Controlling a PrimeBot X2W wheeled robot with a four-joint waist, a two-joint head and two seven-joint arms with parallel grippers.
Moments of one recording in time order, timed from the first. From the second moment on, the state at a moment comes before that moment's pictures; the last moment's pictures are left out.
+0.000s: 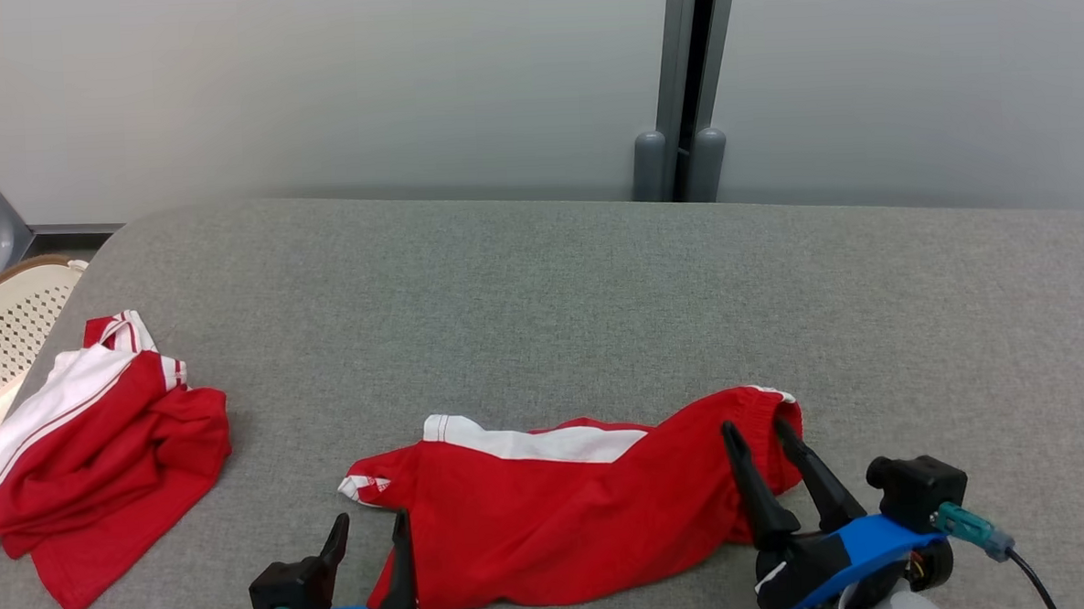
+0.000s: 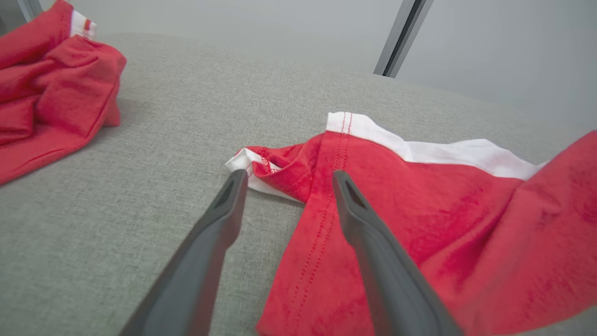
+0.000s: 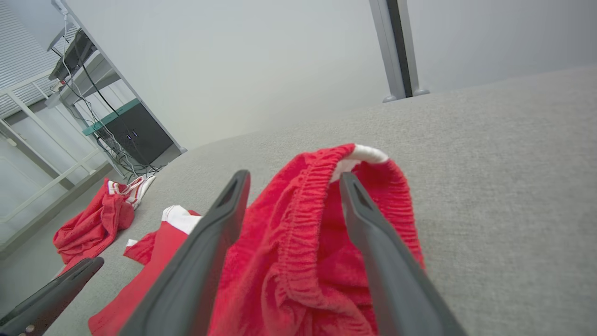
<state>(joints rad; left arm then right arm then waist) -0.10 0.06 -0.26 0.61 -0.36 -0.02 -0.26 -0.17 -0.06 0.26 0.47 0.50 0.13 -0.26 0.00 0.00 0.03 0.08</state>
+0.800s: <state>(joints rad) -0.11 0.05 -0.23 0.61 -0.34 -0.06 -0.26 -0.42 -0.15 0.39 0.44 0.56 0.13 -0.26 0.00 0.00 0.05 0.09</state>
